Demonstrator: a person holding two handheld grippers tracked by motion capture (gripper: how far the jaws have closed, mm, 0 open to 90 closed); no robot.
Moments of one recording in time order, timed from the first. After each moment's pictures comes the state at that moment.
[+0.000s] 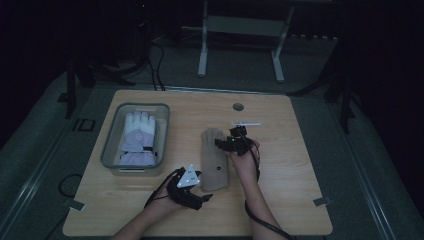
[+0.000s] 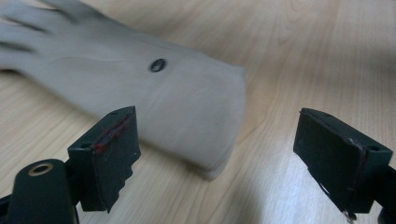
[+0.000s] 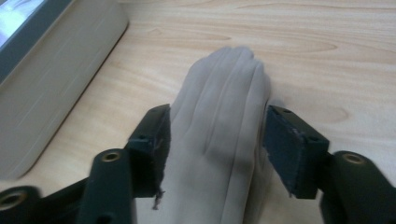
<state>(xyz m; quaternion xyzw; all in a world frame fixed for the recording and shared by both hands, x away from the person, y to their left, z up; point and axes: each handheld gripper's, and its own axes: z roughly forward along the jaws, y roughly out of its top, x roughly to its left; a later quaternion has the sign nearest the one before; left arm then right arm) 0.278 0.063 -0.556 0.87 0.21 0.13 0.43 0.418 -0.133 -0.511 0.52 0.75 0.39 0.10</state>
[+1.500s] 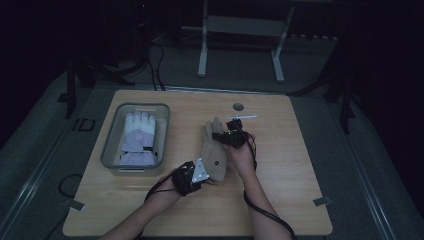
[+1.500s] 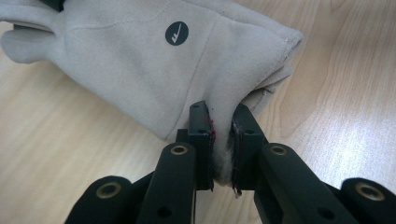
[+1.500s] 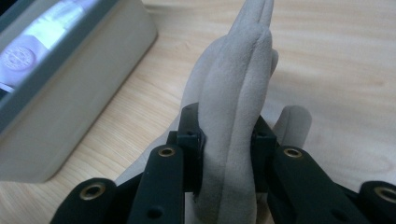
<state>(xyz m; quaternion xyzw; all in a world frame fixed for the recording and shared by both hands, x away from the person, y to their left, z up) 0.287 0.058 -0.521 0.90 0.20 0.21 0.33 0.437 -0.124 -0.502 0.47 0.77 0.42 0.07</state>
